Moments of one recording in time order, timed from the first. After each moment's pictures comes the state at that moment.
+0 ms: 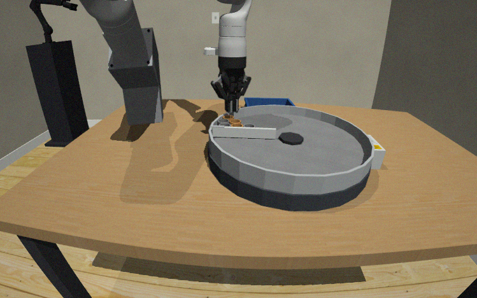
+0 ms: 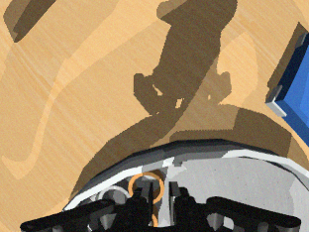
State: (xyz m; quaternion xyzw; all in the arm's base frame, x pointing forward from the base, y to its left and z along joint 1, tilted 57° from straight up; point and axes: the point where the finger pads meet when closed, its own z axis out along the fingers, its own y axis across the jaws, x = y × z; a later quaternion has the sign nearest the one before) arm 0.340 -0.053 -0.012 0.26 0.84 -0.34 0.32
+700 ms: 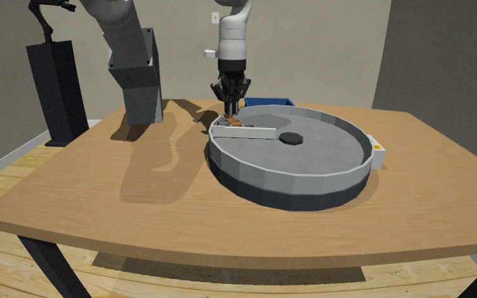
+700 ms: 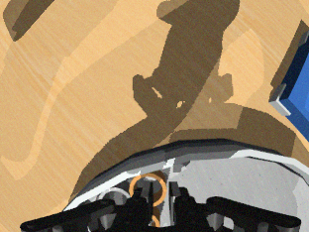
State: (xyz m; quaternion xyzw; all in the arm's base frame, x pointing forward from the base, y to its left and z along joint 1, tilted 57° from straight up) arm 0.341 -0.059 -0.015 0.26 0.84 -0.35 0.32
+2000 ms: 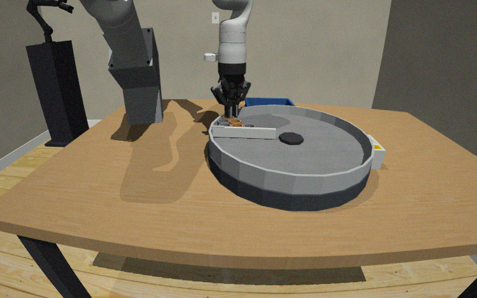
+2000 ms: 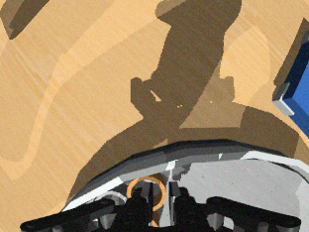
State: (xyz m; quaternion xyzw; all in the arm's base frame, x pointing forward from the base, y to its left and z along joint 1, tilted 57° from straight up) arm 0.345 -0.066 -0.020 0.26 0.84 -0.35 0.32
